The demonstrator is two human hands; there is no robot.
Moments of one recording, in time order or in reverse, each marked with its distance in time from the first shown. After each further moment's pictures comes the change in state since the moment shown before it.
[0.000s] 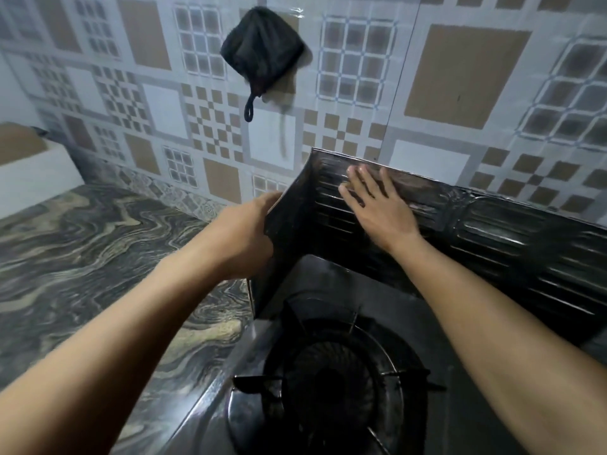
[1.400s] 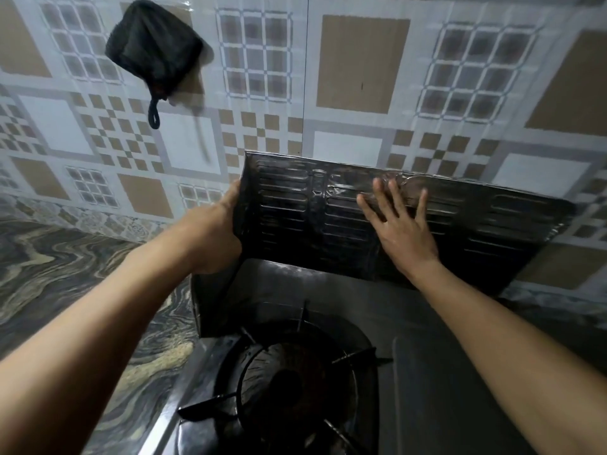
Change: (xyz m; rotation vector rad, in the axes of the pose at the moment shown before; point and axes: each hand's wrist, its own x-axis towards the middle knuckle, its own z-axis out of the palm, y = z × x) left_hand 0.035 0.039 0.017 0.158 -0.152 0.041; right_hand -0.126 0.057 0.057 0.059 -0.029 0.327
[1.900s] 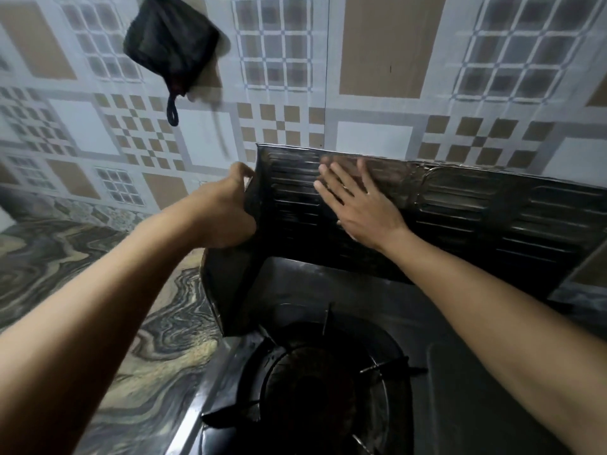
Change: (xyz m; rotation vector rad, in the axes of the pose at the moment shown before) left_hand 0.035 -0.018 -0.013 -0.109 -0.021 -0.012; right_hand 0.077 -0.065 -0.013 -0.084 0.231 -0.318
